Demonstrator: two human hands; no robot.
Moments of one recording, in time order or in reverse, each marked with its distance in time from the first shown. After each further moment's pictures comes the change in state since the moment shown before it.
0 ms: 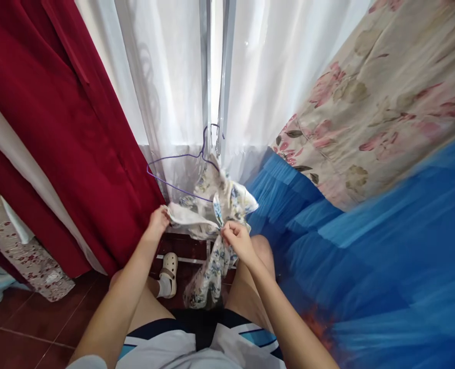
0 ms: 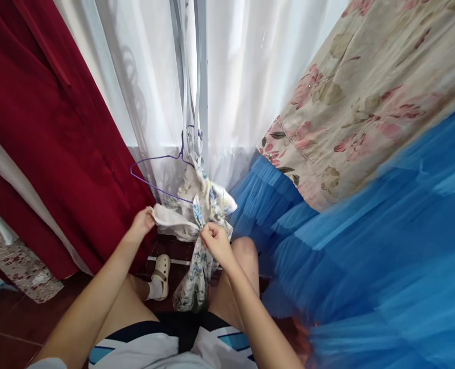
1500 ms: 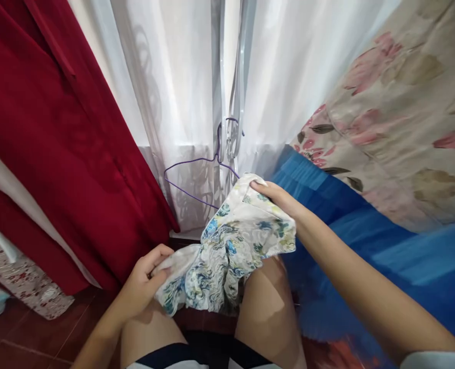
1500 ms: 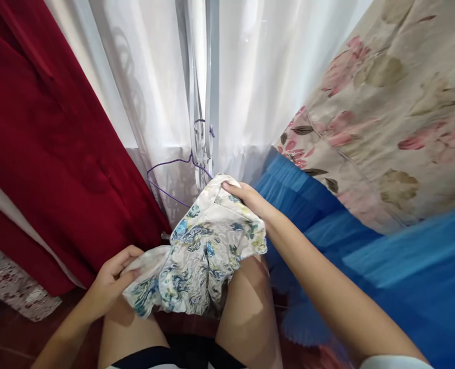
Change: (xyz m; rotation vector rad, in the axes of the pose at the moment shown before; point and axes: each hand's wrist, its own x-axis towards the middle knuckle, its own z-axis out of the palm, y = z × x) left_hand -0.107 0.037 -0.065 0.860 -0.632 0.297; right_hand 0.117 -0.091 -0.056 0.213 -0.116 0.212
